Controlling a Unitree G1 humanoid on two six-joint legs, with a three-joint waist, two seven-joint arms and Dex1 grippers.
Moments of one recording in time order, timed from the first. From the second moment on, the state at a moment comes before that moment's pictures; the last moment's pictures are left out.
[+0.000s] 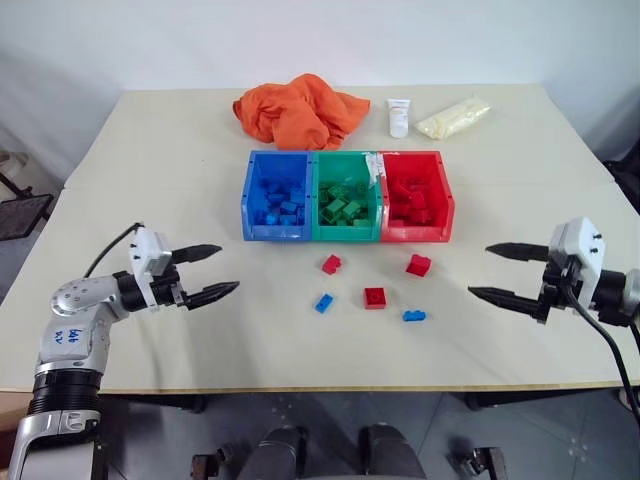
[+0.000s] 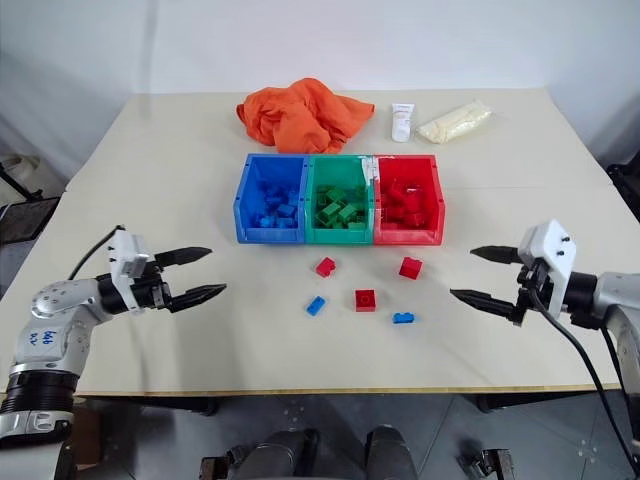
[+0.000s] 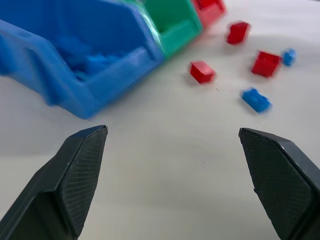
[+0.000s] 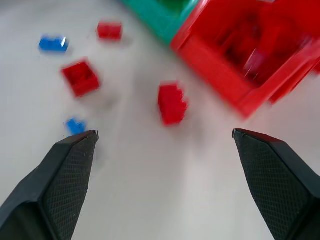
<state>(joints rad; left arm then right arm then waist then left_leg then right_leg) -0.35 0.69 0.15 0.29 -0.42 0.11 -1.20 -0.09 -0.98 -0.31 -0.03 0.46 0.34 1.20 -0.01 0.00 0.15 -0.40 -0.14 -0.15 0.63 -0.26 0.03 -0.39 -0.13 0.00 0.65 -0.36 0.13</state>
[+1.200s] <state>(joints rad) -0.22 0.64 0.15 0.15 -0.47 0.05 -1.29 -0.42 -0.89 0.21 0.02 0.18 0.31 1.25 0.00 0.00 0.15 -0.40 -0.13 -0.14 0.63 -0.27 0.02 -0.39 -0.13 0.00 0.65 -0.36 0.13</state>
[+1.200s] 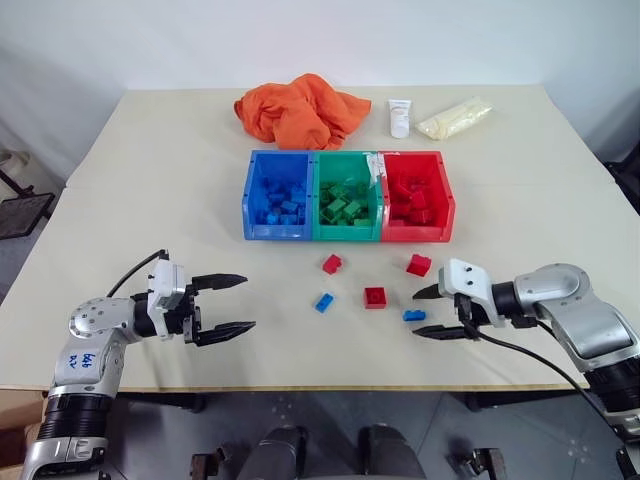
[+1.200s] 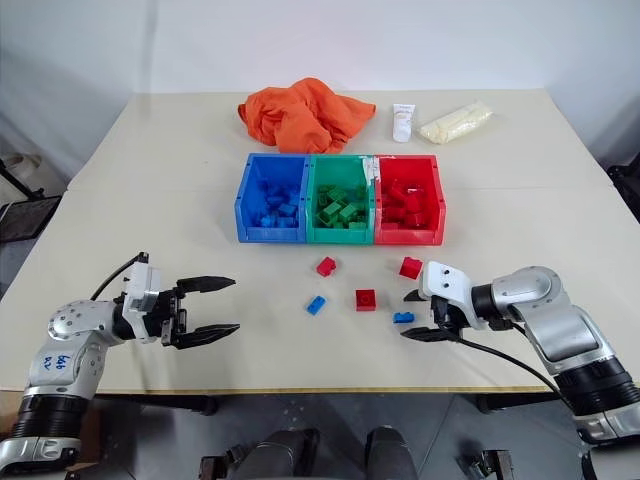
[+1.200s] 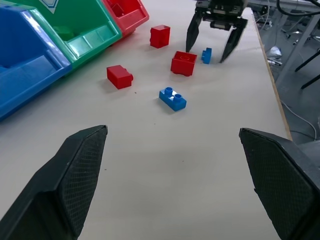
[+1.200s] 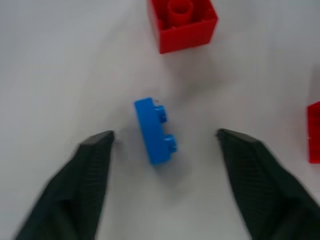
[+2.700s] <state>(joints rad) -0.27 0.61 0.20 0.21 -0.48 -0.04 -1.24 -1.39 -0.01 0.19 1.16 0.01 -0.02 0.71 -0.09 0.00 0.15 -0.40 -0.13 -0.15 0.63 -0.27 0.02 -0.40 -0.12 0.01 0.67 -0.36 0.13</state>
